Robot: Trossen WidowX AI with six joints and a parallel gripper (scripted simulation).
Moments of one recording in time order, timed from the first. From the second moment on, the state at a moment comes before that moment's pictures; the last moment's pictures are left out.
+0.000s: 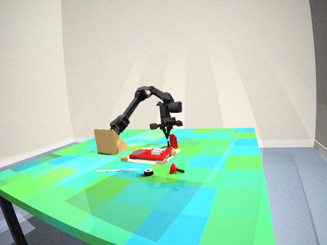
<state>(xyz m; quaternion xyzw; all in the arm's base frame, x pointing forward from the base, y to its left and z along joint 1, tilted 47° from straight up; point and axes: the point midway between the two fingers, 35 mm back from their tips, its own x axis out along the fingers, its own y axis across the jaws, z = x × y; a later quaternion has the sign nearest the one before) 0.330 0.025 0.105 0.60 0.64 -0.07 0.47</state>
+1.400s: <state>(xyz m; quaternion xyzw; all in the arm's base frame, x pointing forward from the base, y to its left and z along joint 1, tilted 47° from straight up) 0.350 0.030 0.117 0.60 0.64 -0.07 0.47</state>
